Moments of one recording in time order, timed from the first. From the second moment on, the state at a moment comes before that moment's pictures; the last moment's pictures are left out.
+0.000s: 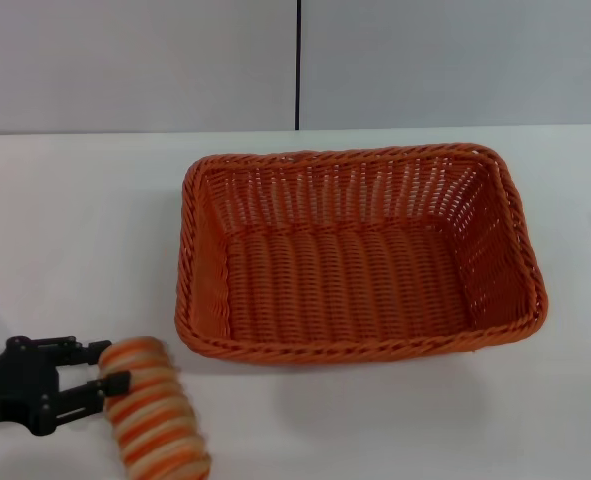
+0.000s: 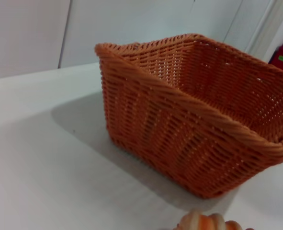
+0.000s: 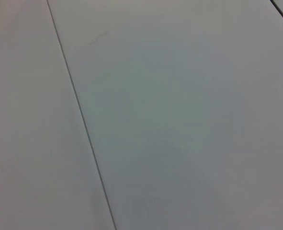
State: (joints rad) left arm -0.21 -2.06 0.59 0.74 2.16 1.68 -1.28; right arm 0.09 2.07 -0.81 -0.50 2.18 1.80 -2.01
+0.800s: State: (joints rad) left arm -0.19 -2.04 0.44 0.83 2.16 1.79 -1.27; right arm 0.10 2.07 -0.80 -0.49 2.18 1.80 -2.02
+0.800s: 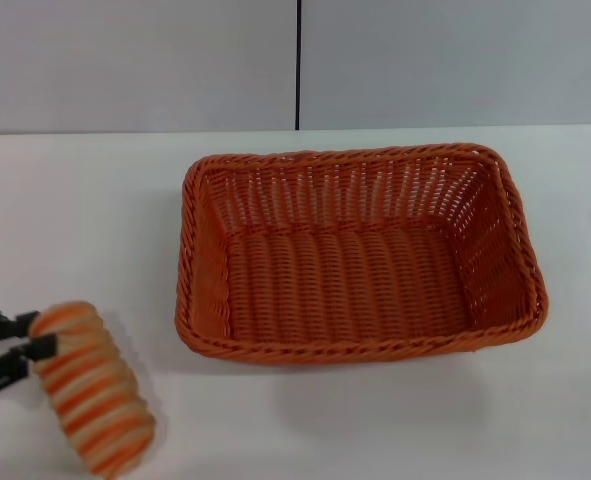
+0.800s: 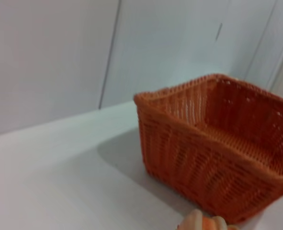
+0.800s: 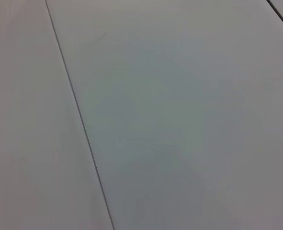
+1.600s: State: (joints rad) left arm -0.36 -2.07 0.23 0.77 1.94 1.92 -1.51; right arm 0.14 2.08 -0.81 -0.46 2.18 1.81 -2.02
